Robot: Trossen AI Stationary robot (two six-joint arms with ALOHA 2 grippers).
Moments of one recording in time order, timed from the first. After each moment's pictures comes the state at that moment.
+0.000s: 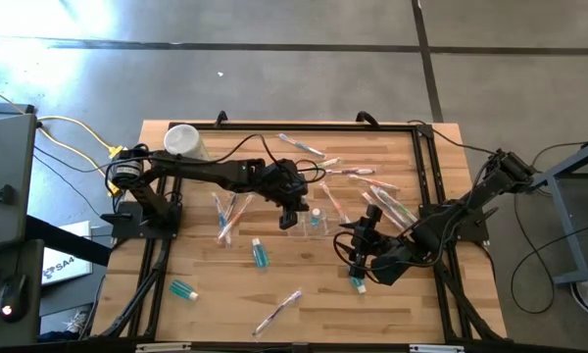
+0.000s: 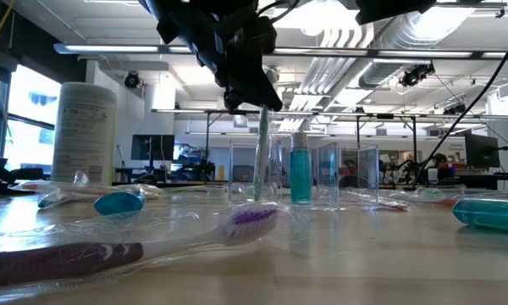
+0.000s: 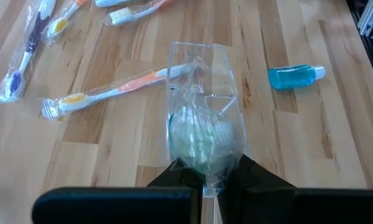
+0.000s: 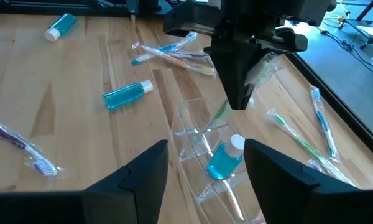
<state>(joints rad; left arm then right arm) 0.09 1.68 1.22 -0.23 0.19 -0.14 0.61 1.39 1.05 -0.52 0.83 0.53</state>
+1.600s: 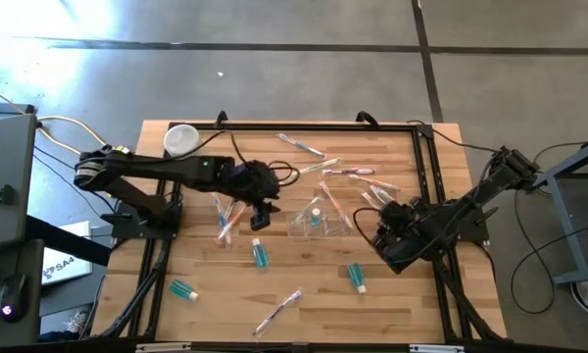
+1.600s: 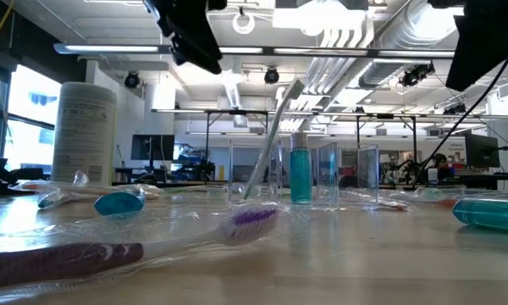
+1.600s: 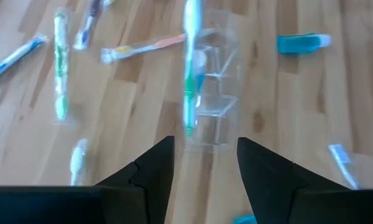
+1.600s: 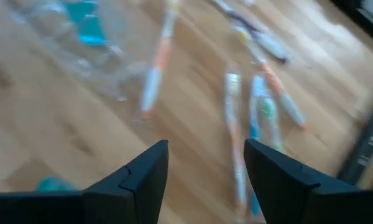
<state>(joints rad) -0.01 1.38 1.22 -0.63 -0.01 -0.20 0.60 1.33 1.05 -1.36 0.60 1.41</state>
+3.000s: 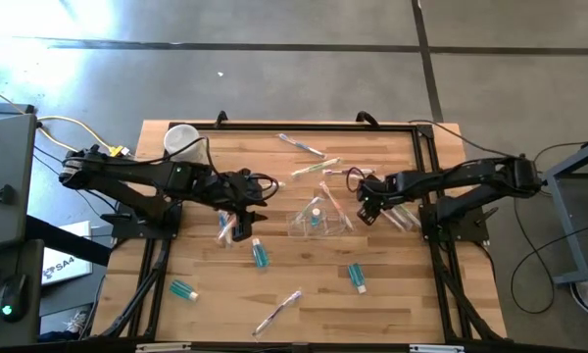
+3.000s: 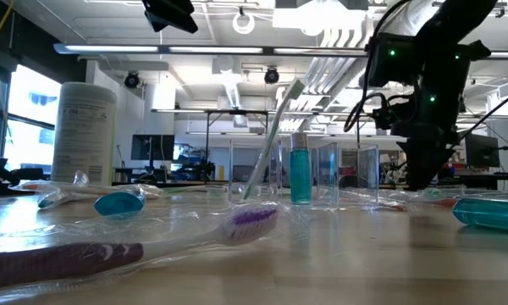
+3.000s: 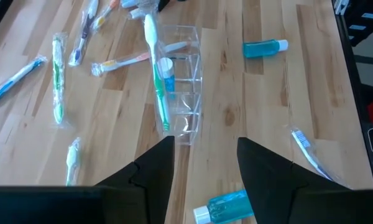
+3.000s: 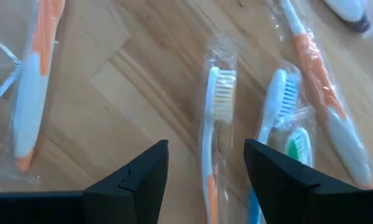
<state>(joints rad) -0.14 1.24 1.22 -0.70 -0.12 -0.24 -0.14 1.33 0.62 -0.66 0.19 0.63</state>
